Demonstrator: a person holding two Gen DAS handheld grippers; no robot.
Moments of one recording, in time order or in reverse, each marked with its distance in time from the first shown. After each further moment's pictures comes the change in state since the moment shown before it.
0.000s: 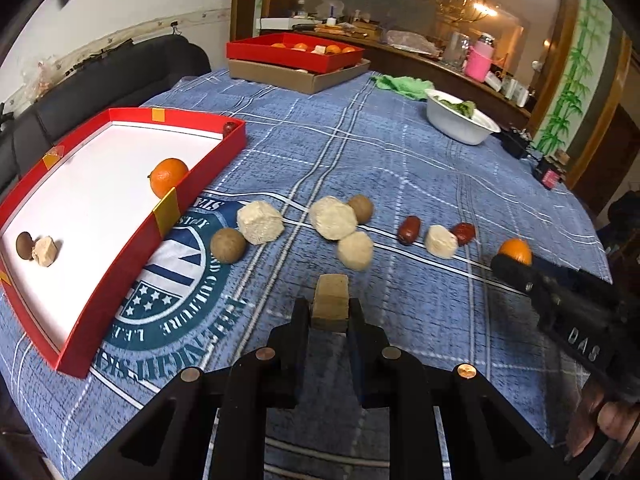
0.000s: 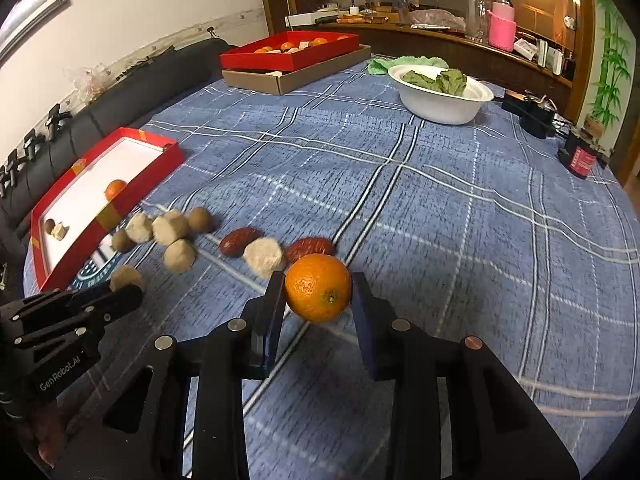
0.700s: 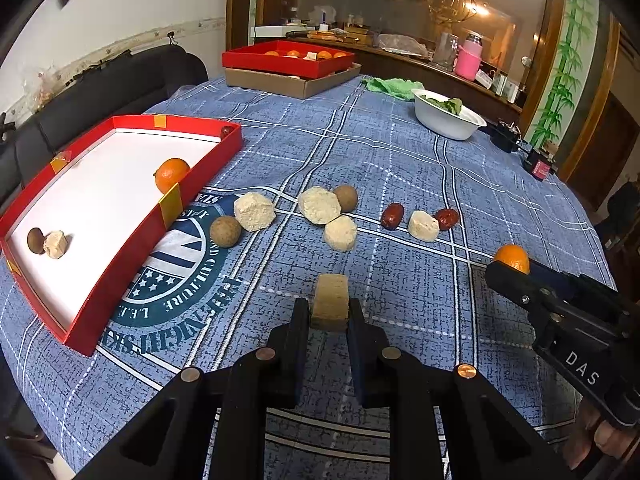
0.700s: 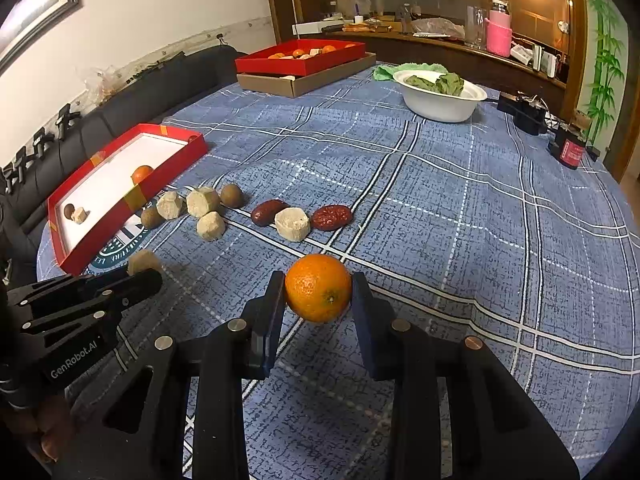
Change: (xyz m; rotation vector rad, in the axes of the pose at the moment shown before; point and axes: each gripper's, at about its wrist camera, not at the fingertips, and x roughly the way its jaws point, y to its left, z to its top) left arm -0.017 -0.009 -0.016 0.032 -0.024 0.010; right arm -0.025 0.011 -0.026 -0.004 -0.037 0.012
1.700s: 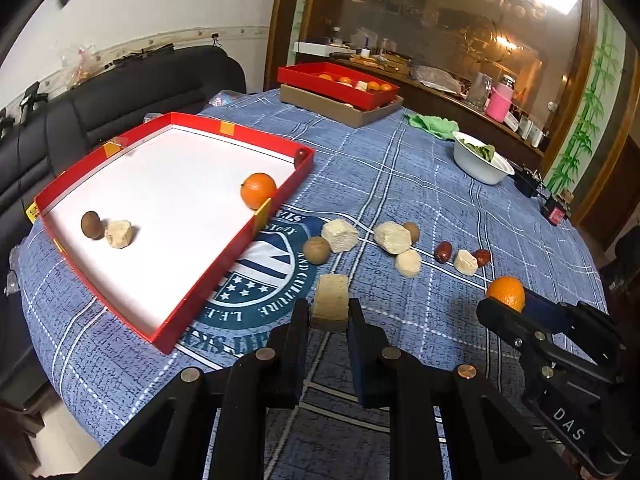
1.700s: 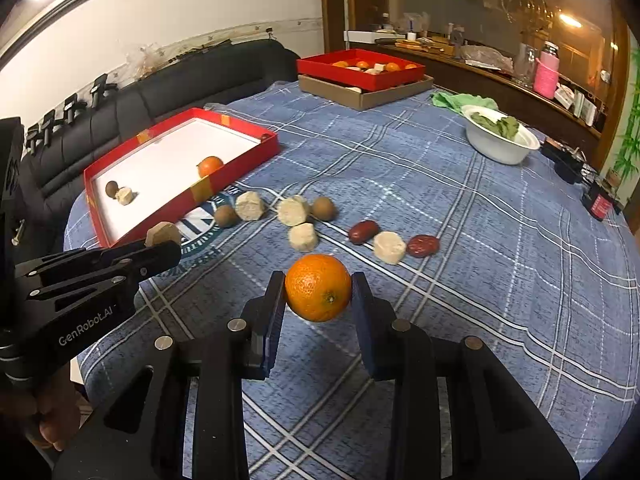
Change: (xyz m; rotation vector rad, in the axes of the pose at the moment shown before) left arm -0.033 0.061 0.004 -0.123 -0.070 0.031; right arm -0.011 0.075 0.009 -0.148 -0.009 0.057
